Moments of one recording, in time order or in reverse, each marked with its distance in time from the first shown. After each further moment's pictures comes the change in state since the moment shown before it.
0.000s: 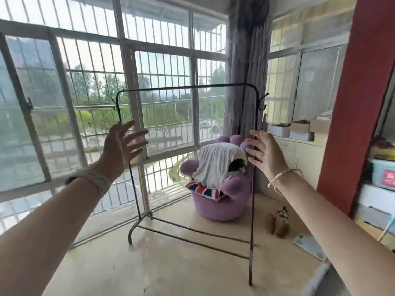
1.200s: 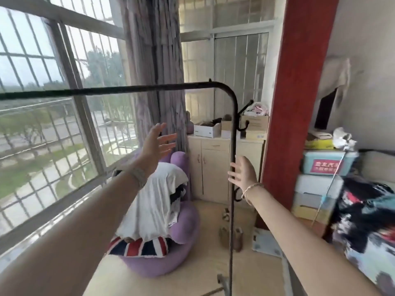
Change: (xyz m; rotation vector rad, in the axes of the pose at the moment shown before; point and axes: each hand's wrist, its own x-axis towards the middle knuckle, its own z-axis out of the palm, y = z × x) left_hand 0.664 -0.246 0.299 -0.057 -0.643 -0.240; right_hand 0.591 0.172 -0.041 -0.004 0.712 0.154
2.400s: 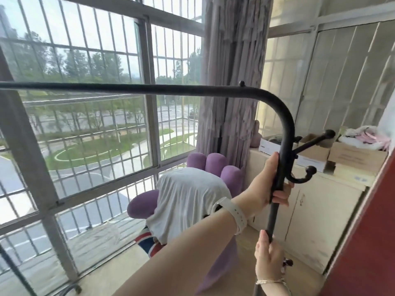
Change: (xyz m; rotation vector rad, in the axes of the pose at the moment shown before) left_hand 0.148 -0.107 0.203 -0.135 -0.393 -0.265; right_hand 0.204 0.165 -0.047 -0.318 -0.047 -0.436
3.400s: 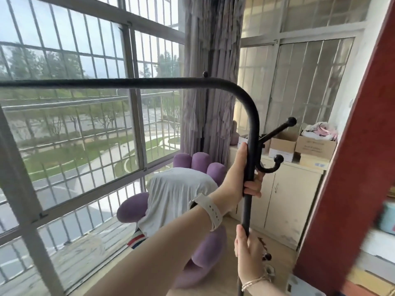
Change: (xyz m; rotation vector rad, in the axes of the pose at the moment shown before) left_hand -0.133 0.024 -0.020 -0.096 -0.026 0.046; right_hand -0.141 -0.107 0.034 -0.050 -0.033 -0.016
